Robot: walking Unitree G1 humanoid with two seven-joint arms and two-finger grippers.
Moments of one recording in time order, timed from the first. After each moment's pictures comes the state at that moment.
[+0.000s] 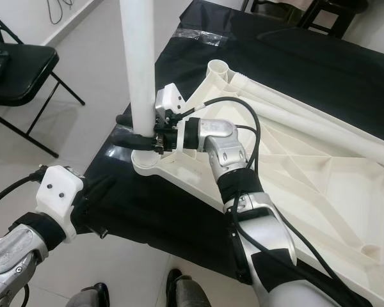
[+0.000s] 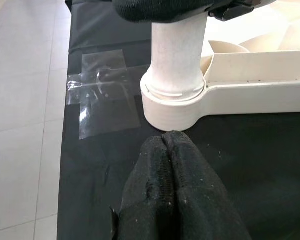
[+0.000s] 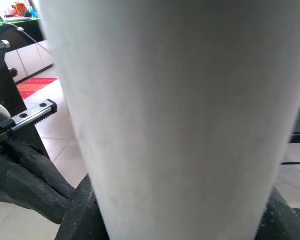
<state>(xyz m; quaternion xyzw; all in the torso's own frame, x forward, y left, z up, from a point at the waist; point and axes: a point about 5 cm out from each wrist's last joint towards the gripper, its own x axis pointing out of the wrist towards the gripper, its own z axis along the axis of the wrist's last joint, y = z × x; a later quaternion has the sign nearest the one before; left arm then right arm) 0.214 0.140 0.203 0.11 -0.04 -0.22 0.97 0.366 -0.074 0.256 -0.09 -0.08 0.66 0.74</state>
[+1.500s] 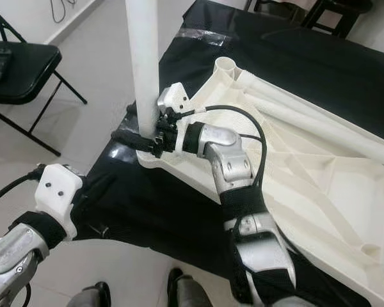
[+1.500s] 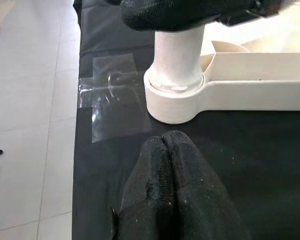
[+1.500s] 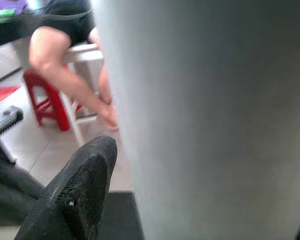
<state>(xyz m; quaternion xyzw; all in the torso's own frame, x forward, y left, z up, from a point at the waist) 0.215 0.139 0.207 0.11 -0.05 -0.21 0.97 0.363 -0.078 0.261 -0.09 -0.08 0.61 0.78</state>
